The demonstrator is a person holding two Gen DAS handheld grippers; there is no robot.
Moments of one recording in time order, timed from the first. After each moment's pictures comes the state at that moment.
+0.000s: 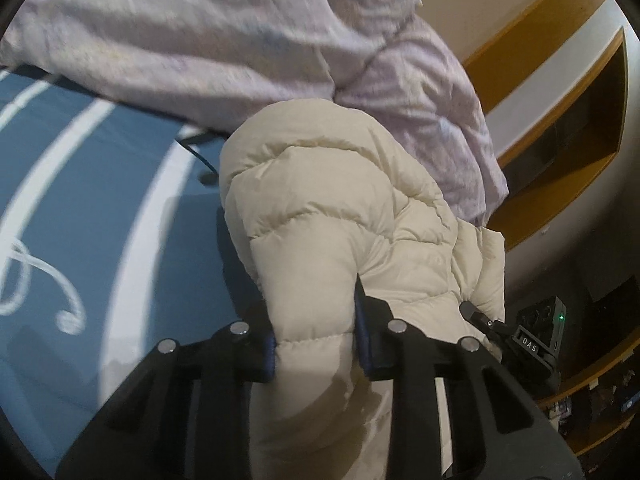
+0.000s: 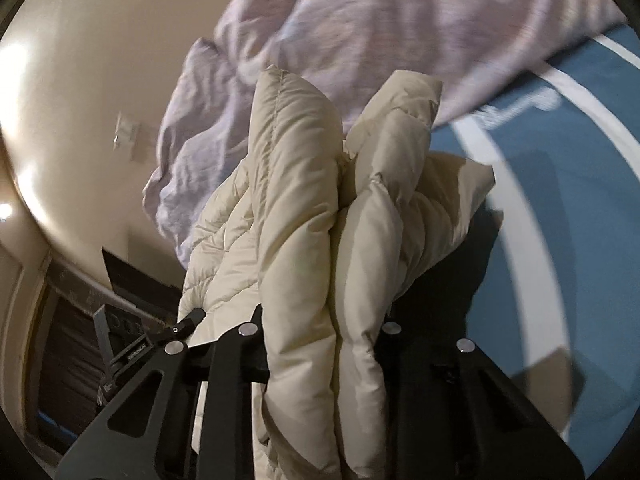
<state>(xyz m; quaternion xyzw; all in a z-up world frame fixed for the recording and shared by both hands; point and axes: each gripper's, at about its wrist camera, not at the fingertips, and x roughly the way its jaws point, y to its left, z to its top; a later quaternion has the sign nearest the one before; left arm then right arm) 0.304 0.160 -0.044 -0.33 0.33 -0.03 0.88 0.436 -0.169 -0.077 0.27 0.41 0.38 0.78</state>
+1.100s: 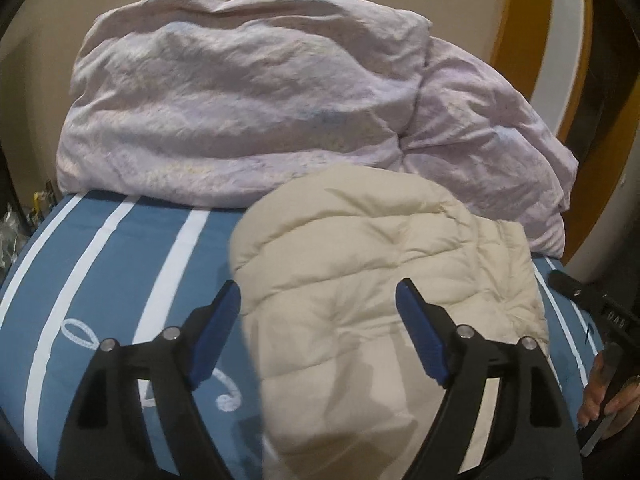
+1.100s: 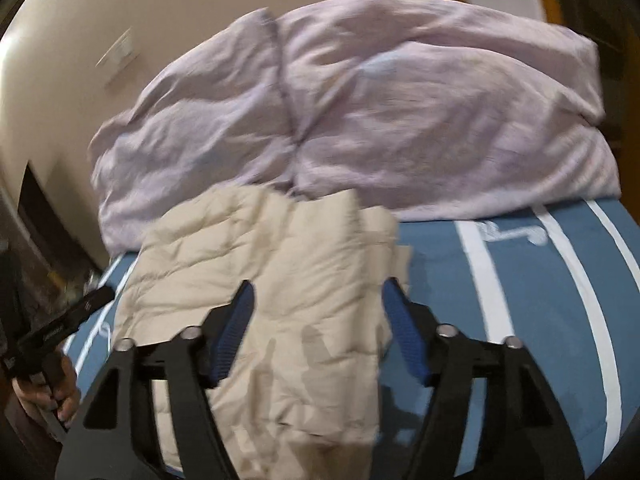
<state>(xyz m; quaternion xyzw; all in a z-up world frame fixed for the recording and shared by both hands) 0.299 0.169 -0.009 -0.13 0.32 0.11 0.93 0.411 -0.089 -0.032 0.03 0.33 0.29 0.90</state>
